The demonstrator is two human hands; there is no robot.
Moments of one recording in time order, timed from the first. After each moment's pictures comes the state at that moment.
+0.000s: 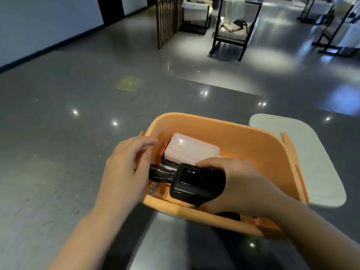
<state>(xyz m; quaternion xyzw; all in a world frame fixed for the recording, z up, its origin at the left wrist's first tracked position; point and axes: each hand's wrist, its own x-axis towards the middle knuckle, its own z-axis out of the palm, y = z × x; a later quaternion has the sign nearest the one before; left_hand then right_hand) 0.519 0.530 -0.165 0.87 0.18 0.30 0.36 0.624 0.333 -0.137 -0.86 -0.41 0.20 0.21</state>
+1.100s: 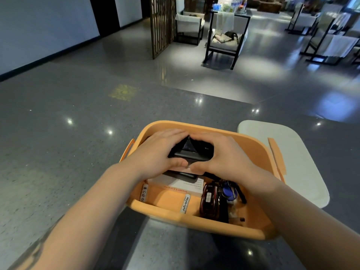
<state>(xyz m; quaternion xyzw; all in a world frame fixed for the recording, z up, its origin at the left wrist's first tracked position) 0.599 0.527 -0.153 0.97 -0.04 0.02 0.24 0.680 0.346 -0.150 -0.87 -0.41 0.05 0.29</state>
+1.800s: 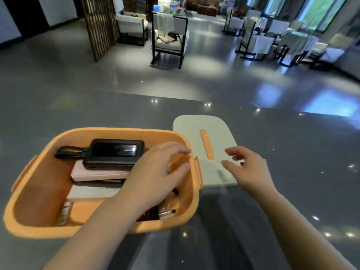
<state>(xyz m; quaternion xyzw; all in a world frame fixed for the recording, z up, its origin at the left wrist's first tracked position) 0.611 0.371 -0.133 0.92 -0.08 0.10 0.36 0.687 0.143 -0.173 -0.93 -0.04 -0.05 0.36</state>
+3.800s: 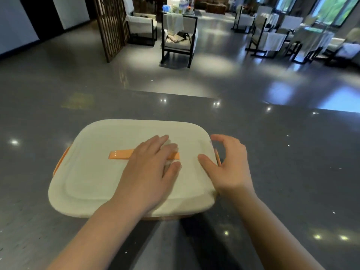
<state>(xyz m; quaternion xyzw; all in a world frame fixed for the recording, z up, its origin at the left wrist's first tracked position) 0.575 0.408 -0.146 0.97 -0.03 0.11 0.22 0.632 0.227 -0.162 -0.90 -0.10 -0.11 0.40</state>
